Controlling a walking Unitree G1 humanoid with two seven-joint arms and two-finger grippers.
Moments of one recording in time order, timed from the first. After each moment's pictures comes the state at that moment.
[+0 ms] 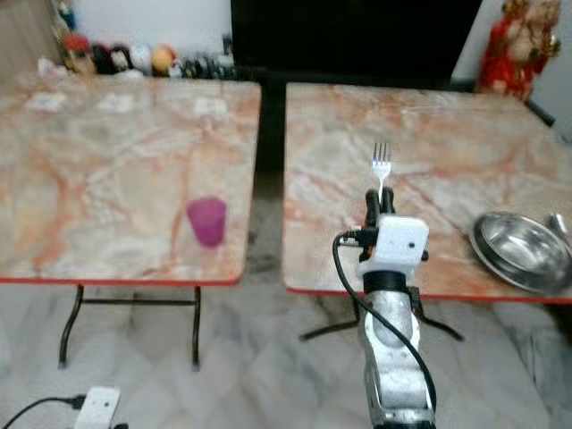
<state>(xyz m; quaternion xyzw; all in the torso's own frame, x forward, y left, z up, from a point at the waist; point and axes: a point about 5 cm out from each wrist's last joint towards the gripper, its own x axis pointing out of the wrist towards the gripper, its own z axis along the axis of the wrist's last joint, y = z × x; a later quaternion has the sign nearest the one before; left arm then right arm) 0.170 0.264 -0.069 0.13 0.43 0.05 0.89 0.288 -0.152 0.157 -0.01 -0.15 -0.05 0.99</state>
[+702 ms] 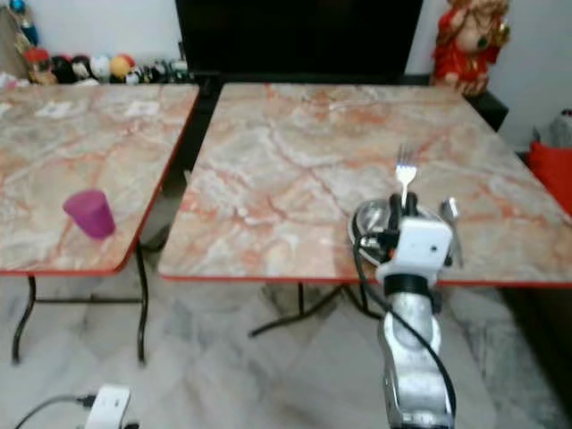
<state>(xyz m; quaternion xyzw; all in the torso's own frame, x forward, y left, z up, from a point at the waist) 0.172 0.252 -0.072 0.11 0.42 0.04 0.90 0.286 -0.165 0.154 -0.02 -0.15 -0.07 0.99</state>
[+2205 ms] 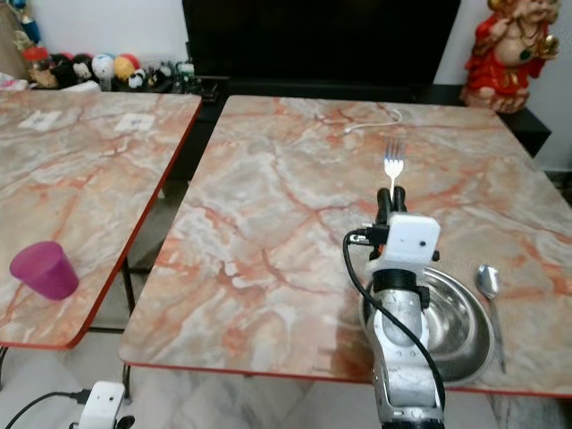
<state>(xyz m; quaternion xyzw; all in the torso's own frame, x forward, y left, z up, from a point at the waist) 0.174 0.255 -0.069 0.12 0.41 0.04 0.90 0.289 -0.162 0.157 -0.02 -0.15 -0.07 0.99</state>
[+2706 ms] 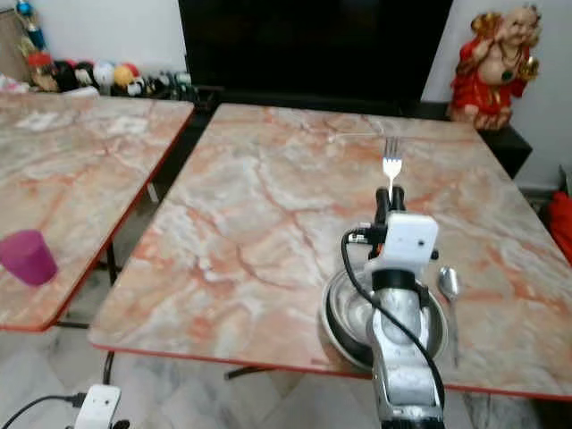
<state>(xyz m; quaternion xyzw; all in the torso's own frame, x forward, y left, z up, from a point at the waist) 0.172 0.251 -0.072 0.11 0.42 0.04 0.90 0.290 -0.173 0.159 -0.04 -0.15 -0.08 0.98</state>
